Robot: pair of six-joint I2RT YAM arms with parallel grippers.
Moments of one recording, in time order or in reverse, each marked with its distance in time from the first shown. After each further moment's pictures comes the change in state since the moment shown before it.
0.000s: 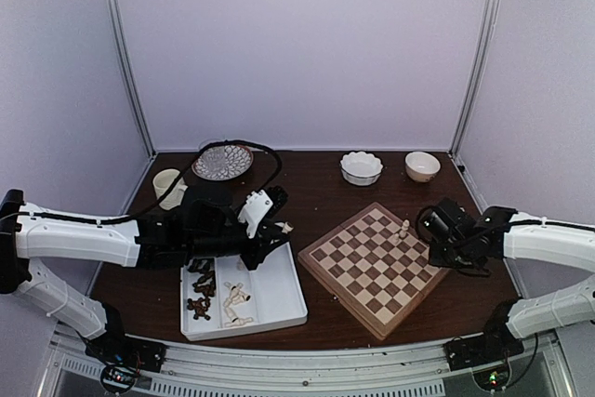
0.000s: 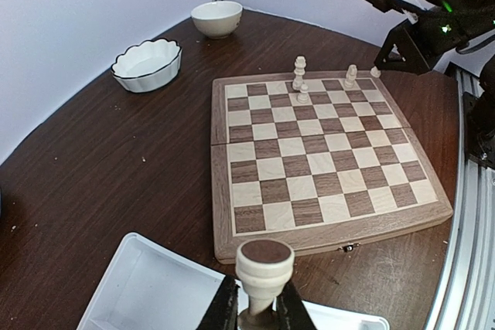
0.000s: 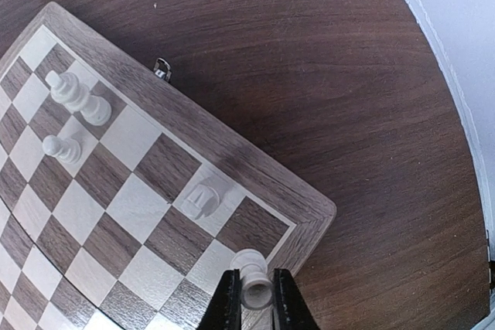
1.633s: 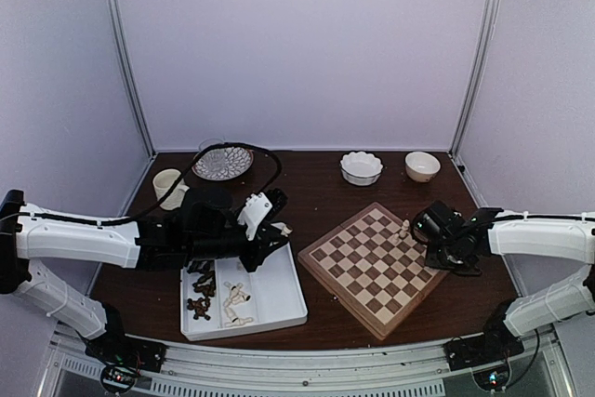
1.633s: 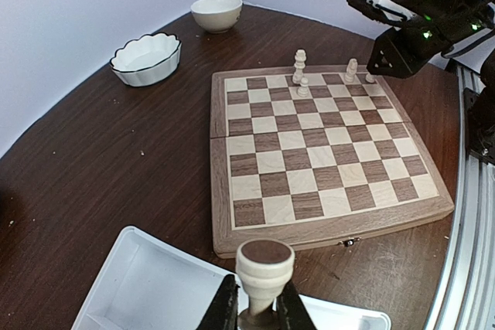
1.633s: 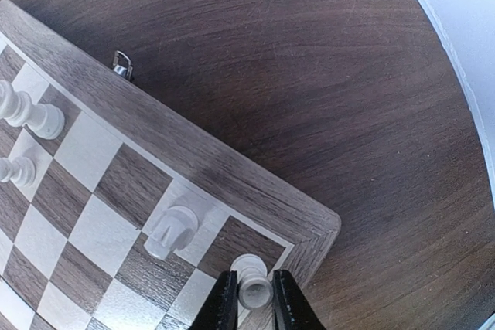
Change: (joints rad) left arm 0.000 -0.001 -0.013 0.000 0.001 -0.004; right arm -0.057 0.126 -0.025 0.084 -0.012 0.027
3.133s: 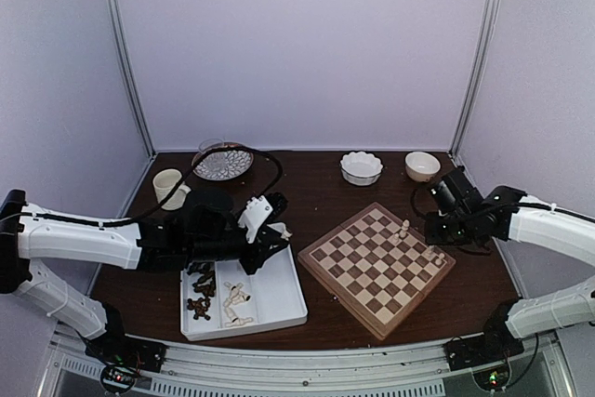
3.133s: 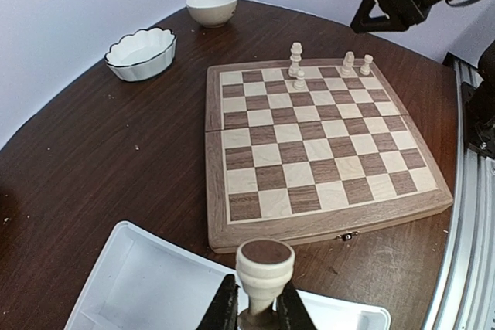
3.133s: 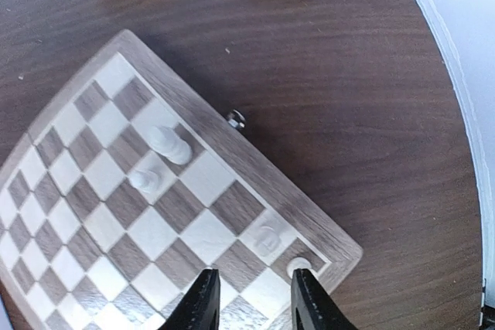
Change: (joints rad) left arm 0.000 -0.002 -0.013 0.002 0.016 0.000; right arm -0.018 -0.112 0.143 -0.039 -0.088 -0.233
